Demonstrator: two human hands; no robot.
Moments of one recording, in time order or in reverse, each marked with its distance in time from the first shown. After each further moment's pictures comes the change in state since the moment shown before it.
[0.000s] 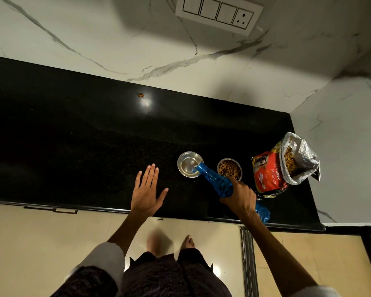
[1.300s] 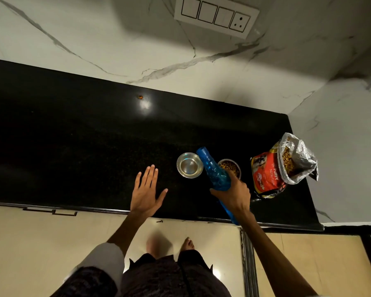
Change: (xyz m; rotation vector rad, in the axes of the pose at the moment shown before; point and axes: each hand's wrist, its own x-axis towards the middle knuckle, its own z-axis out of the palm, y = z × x) left_hand 0.000 -0.001 -0.001 -0.002 -0.012 -0.006; right_hand -0.012 -0.024 -0.014 0.443 0.096 0.025
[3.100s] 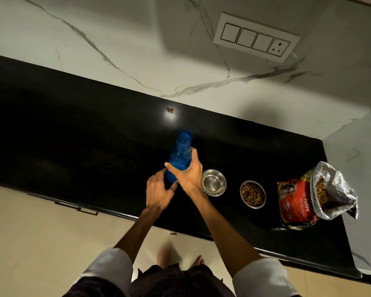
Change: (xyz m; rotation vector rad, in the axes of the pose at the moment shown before) left_hand 0.025 -0.018 -0.052 -0.574 0.265 -0.306; right_hand 0.052 -0.188 0.117 0.641 -0.020 -0.317
